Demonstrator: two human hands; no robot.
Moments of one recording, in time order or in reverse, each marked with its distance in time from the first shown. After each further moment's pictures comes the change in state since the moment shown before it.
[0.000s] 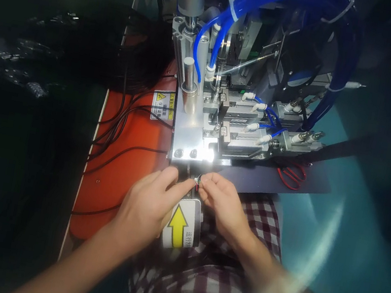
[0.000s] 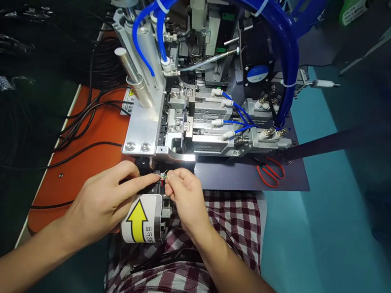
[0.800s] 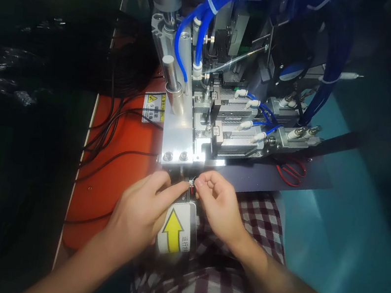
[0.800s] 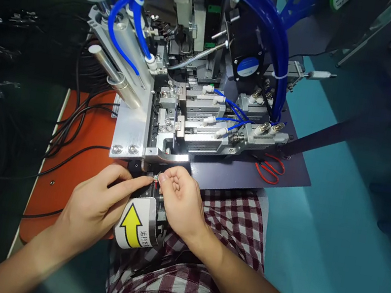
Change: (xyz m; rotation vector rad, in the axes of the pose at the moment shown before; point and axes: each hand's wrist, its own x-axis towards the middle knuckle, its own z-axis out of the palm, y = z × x) left_hand -0.002 -0.003 0.002 -0.102 0.012 -0.003; right_hand -0.001 -0.001 -0.002 -0.002 0.019 -0.053
